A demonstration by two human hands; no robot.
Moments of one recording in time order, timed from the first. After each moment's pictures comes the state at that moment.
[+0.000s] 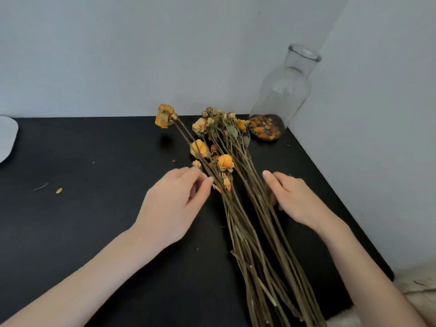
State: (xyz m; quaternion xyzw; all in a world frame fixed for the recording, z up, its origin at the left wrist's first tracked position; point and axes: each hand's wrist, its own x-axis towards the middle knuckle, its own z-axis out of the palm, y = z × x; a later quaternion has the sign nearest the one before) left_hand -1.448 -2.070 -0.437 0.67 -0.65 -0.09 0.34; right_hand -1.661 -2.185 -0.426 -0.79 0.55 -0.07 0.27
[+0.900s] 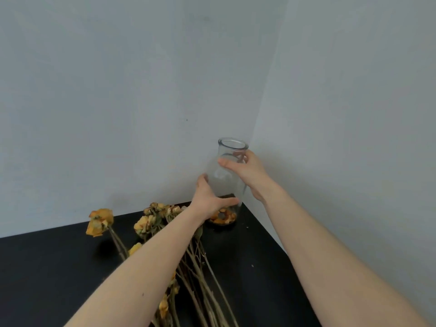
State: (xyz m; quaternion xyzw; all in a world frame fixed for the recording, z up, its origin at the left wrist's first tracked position) left_hand -1.522 -2.334 -0.421 0.61 -0.52 -0.36 0.48; right_hand -1.628 -2.368 -0.350 -0.64 0.48 -0.43 0.41
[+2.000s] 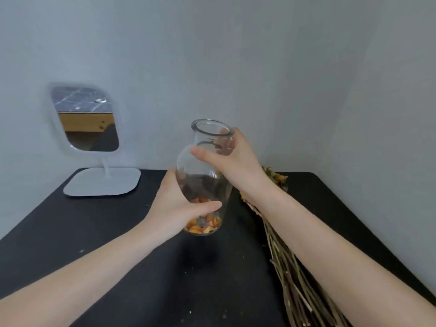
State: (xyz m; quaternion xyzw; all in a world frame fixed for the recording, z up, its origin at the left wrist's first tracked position) left_hand -1.417 -1.982 -0.370 0.68 -0.45 -0.16 0.56; right_hand -1.512 -2.080 -0.309 -0.76 0.22 -0.39 0.47
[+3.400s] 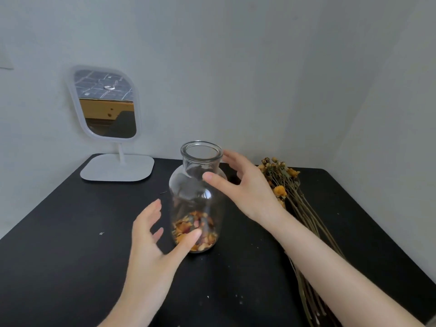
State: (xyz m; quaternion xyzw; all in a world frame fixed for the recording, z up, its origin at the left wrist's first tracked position) left_hand -1.438 -1.883 -0.427 0.66 -0.31 -0.13 0.67; right_hand -1.518 -2.040 -0.353 -0.83 0.24 -0.31 0.39
